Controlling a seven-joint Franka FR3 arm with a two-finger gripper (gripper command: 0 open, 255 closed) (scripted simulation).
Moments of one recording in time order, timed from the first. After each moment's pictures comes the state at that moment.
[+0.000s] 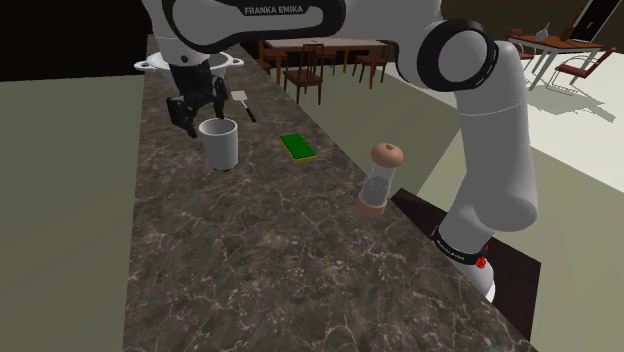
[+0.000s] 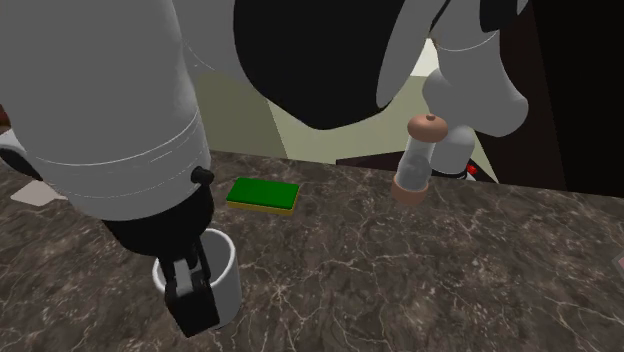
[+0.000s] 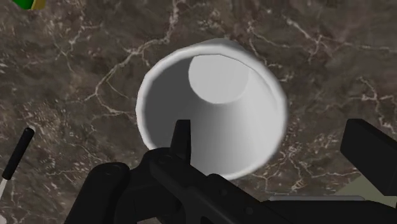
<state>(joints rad) 0.29 0.54 0.44 -1.15 -0.34 1.63 0.43</state>
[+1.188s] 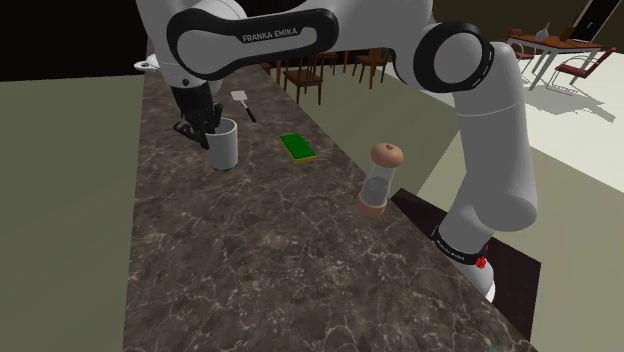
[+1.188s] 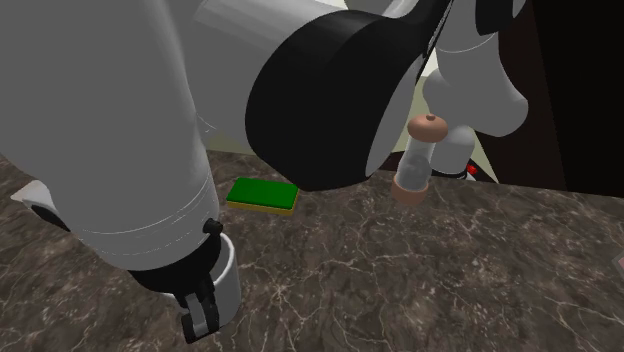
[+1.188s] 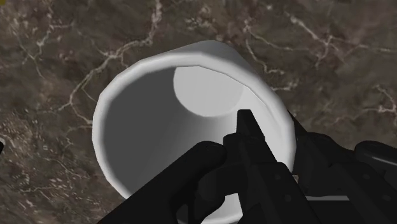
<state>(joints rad) 0.28 0.56 0.44 -1.24 -0.35 1.72 0.46</state>
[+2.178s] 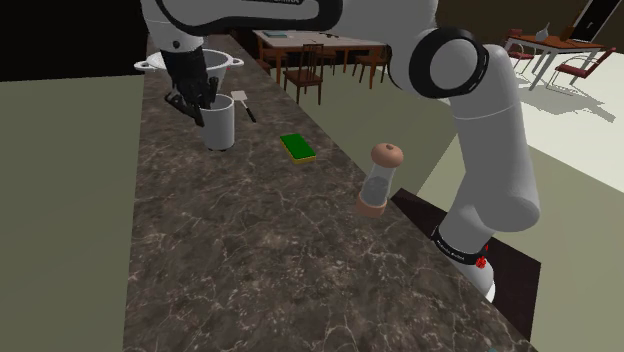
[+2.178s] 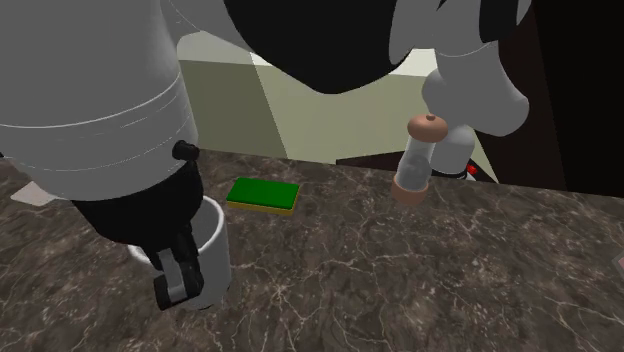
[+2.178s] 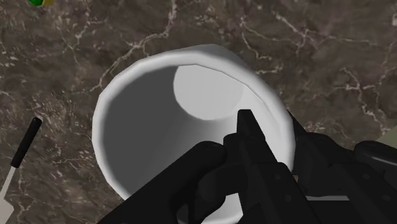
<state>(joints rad) 0.33 0.59 0.44 -1.00 -0.35 1.53 0.42</state>
